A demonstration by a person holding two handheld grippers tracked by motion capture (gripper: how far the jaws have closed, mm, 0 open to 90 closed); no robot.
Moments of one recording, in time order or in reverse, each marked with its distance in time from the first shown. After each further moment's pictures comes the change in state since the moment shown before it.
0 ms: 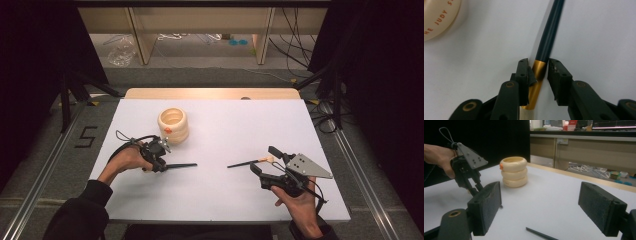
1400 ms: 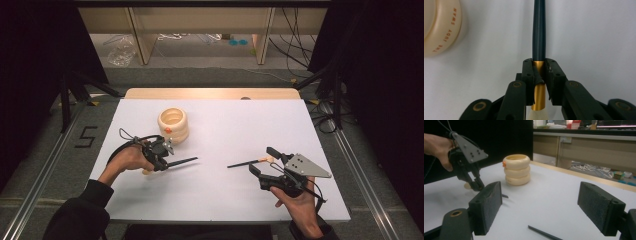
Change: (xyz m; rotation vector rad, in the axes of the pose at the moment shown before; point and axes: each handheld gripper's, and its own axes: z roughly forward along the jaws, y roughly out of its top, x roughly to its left) left arm -0.018 0.016 -0.021 0.048 0.042 0.106; right arm 0.001 0.000 0.001 0.033 0.017 -0.025
